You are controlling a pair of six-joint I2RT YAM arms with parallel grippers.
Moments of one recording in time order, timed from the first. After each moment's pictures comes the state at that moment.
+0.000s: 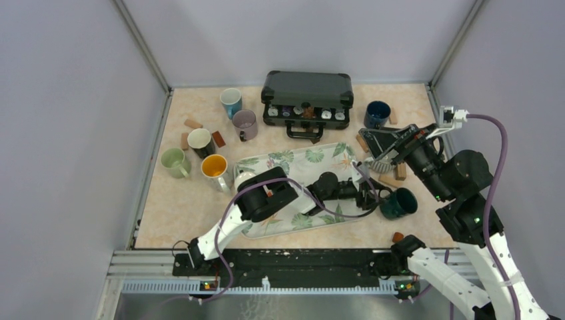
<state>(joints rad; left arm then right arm) -1.10 2.40 1.28 1.30 0.46 -0.28 0.49 0.62 1.05 -0.32 -0.03 0.61</state>
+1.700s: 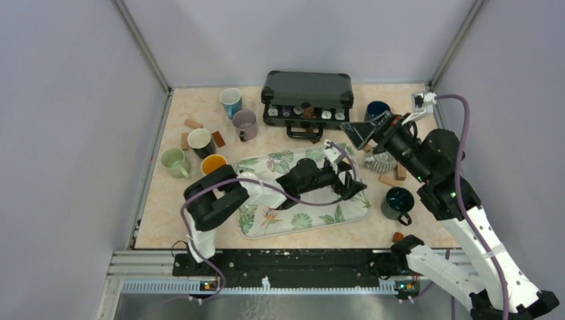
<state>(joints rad) -1.03 1.95 0.97 0.97 0.26 -0.31 0.49 0.75 1.03 -0.24 -0.11 0.65</state>
